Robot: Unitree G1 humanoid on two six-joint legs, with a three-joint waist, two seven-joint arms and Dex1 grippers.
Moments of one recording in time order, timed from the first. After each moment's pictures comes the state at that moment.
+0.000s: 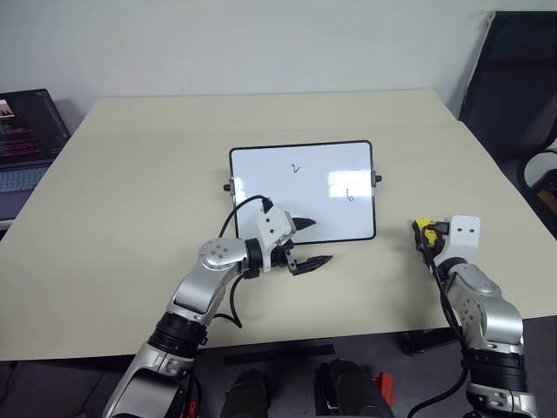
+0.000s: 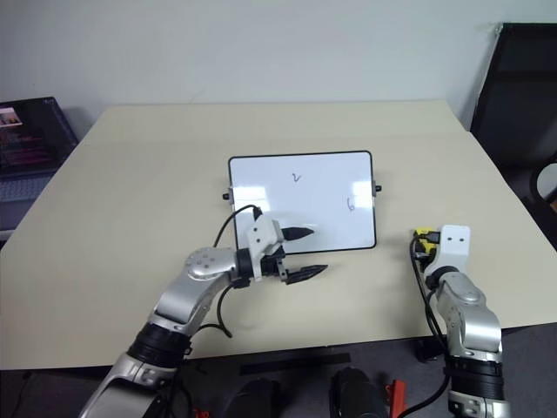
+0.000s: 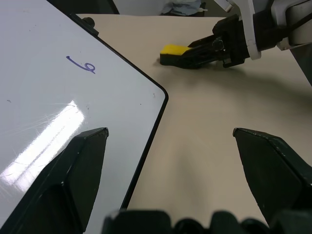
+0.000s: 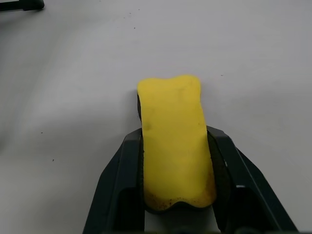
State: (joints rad) left arm -0.43 0.36 -0.26 0.04 -0.21 0.20 -0.89; right arm -0.21 -0.28 -0.26 -0.09 0.22 0.62 0.10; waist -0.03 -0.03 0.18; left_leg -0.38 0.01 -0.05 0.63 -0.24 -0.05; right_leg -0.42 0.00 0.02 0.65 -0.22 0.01
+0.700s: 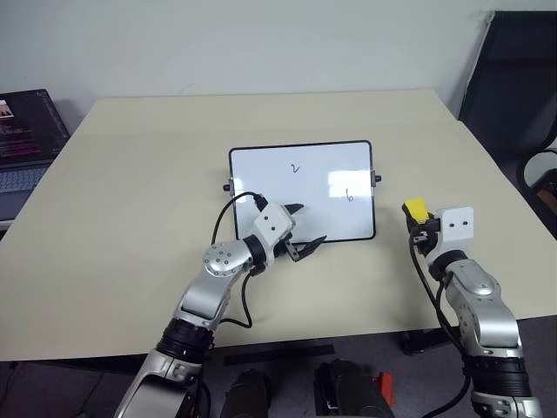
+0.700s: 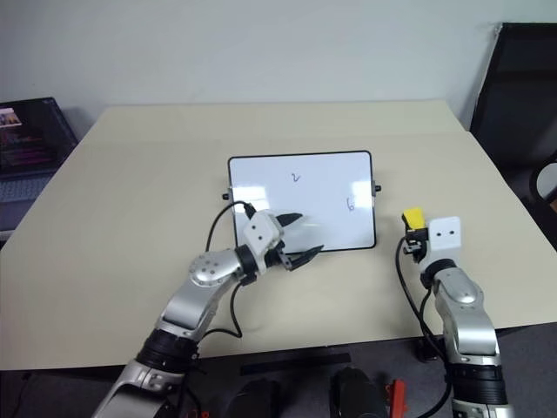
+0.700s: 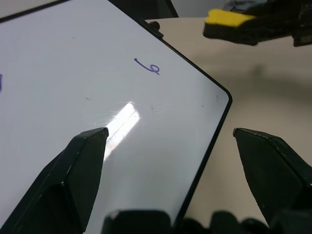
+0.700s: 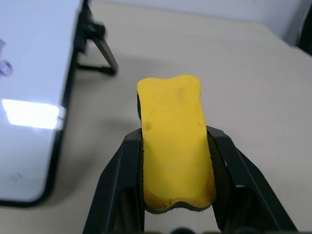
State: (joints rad) left arm -0.38 0.28 -0.25 0.04 -0.06 0.11 -0.64; right arm -0.19 -0.31 -0.13 -0.14 0.14 0.30 0.21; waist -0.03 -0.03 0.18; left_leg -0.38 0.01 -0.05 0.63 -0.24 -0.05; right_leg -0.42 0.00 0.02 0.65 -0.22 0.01
